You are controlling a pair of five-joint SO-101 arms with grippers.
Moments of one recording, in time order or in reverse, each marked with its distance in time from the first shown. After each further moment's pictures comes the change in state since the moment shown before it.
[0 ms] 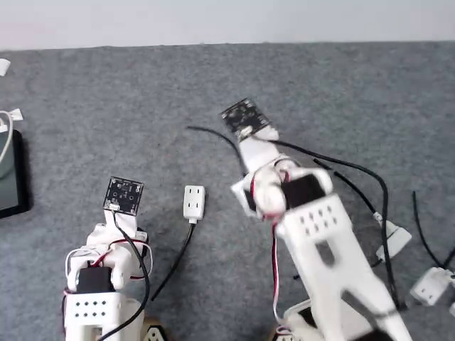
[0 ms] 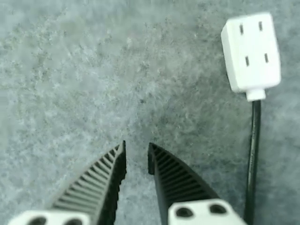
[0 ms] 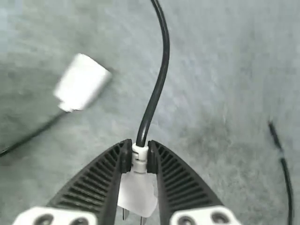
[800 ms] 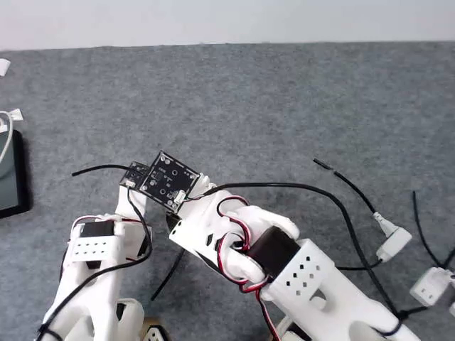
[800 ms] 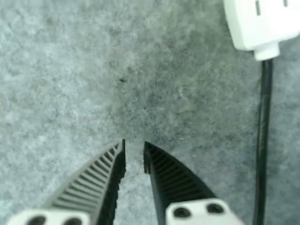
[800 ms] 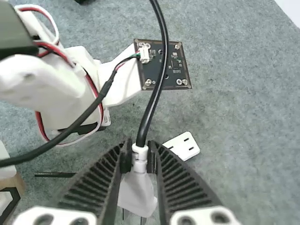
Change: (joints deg) left arm 0.0 40.0 -16.1 -5.1 -9.2; right arm -24.7 -7.5 5.0 -12.1 0.5
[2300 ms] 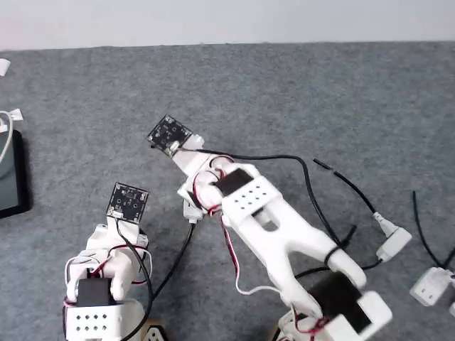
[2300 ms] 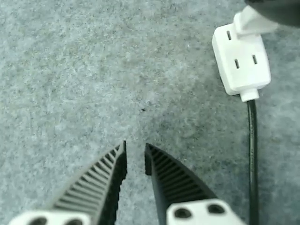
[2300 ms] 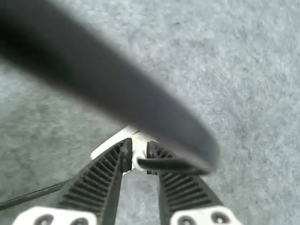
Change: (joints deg) left arm 0.5 -51.9 17.8 10.5 5.7; right arm 13.5 38.0 -9.7 -15.0 4.6
